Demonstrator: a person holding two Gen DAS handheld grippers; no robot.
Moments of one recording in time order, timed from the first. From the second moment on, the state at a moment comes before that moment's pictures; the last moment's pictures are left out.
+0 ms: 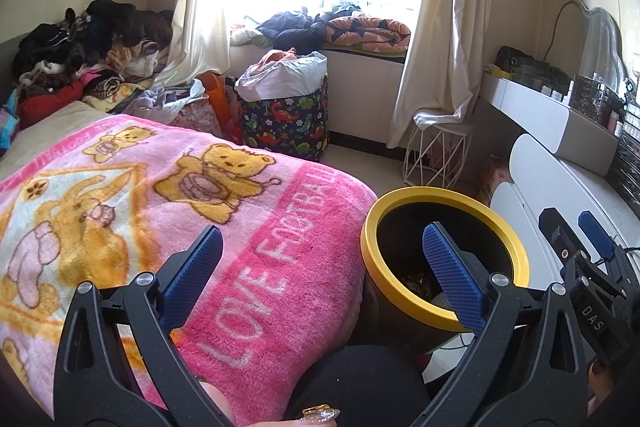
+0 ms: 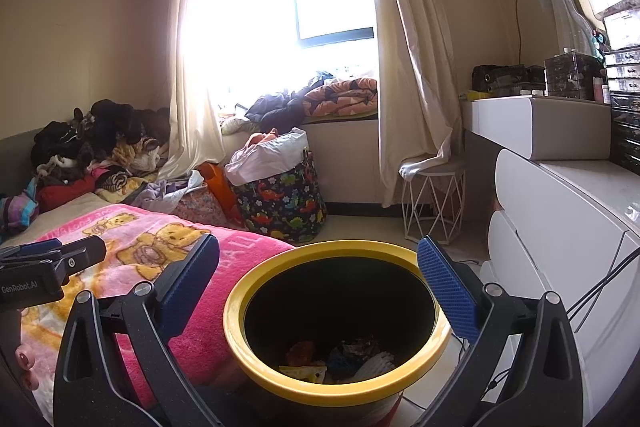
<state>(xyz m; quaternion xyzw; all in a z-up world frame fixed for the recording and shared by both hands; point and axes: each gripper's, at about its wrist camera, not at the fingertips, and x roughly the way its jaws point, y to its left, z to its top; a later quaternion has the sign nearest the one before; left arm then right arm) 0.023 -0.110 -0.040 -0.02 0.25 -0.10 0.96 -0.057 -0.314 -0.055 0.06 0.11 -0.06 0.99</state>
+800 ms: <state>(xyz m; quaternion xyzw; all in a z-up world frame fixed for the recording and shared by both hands) 0.022 -0.106 -0.036 -0.02 0.25 -0.10 0.96 -0.056 -0.318 -0.055 0.06 0.11 -0.06 0.99</state>
